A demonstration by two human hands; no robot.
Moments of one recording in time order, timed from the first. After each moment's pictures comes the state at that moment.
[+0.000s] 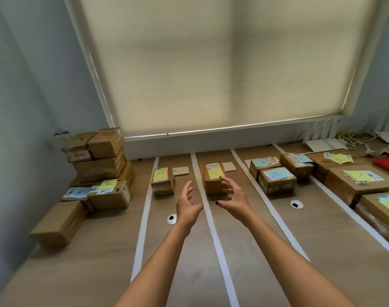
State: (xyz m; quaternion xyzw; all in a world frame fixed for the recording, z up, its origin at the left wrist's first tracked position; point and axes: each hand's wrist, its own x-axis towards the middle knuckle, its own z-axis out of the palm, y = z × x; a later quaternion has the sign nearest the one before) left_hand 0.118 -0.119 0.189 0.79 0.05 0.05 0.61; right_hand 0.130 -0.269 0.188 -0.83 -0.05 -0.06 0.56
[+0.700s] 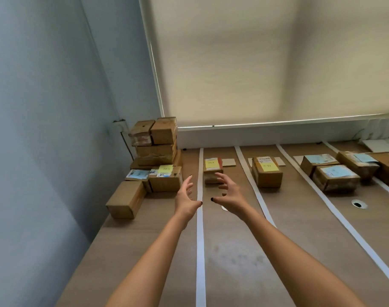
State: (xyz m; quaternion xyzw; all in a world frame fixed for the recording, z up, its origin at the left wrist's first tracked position) left_hand 0.064 0.105 0.202 0.80 0.08 0.07 0.59; right_hand 0.102 -0.040 0.194 -0.83 -0.12 0.00 0.55
